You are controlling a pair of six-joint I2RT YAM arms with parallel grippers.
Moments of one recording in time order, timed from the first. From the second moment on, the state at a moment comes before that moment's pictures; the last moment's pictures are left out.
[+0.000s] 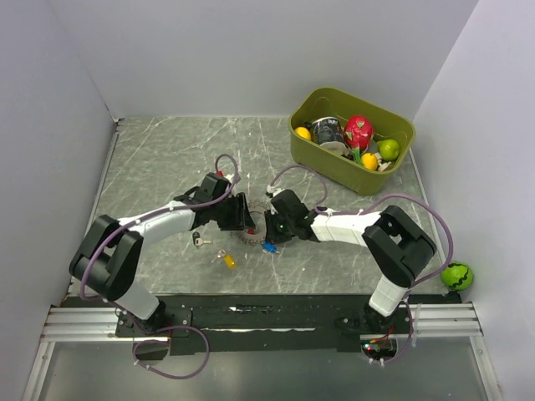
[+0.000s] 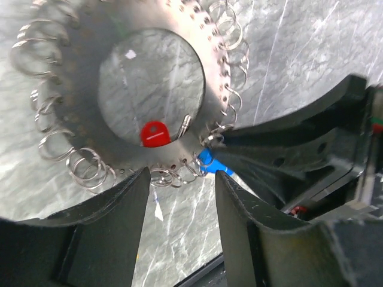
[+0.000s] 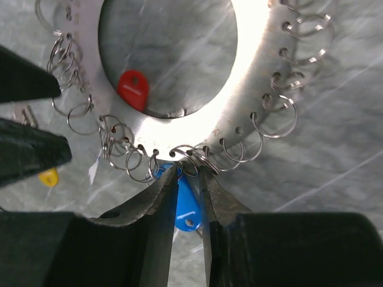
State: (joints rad) left arm -0.54 1.56 0.87 -0.18 0.32 -0.62; right arm 0.77 1.70 0.88 -0.09 -0.09 0.47
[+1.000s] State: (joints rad) left arm -0.54 1.49 0.76 -0.23 0.25 -0.65; right arm 0.78 1.48 0.83 -0.15 -0.02 0.48
